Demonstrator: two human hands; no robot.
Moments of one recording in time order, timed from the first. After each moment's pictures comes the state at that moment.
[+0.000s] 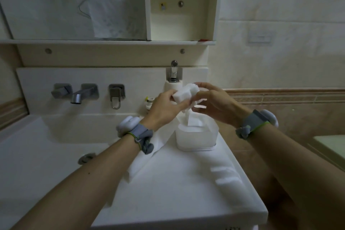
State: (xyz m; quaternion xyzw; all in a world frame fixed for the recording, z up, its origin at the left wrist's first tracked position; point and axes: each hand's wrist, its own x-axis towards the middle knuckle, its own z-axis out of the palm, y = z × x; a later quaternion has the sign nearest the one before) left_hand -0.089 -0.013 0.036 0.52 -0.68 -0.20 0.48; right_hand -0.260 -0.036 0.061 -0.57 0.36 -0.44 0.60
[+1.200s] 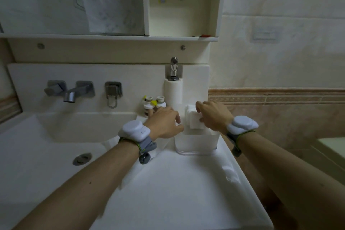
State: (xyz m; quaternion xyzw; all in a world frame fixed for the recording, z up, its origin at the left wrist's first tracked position) left_hand -0.084 -0.043 0.003 0.62 -0.77 0.01 0.12; right_hand -0.269 -0.091 0.007 -0.83 0.52 -0.07 -0.19
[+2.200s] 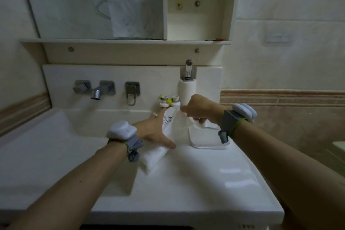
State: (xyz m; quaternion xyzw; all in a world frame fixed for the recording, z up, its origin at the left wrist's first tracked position) left_hand -0.005 -0.004 -0.008 0.65 -0.74 -0.14 0.09; right_hand -0.182 -0.031 0.053 -0.77 0.57 -0.17 0.23
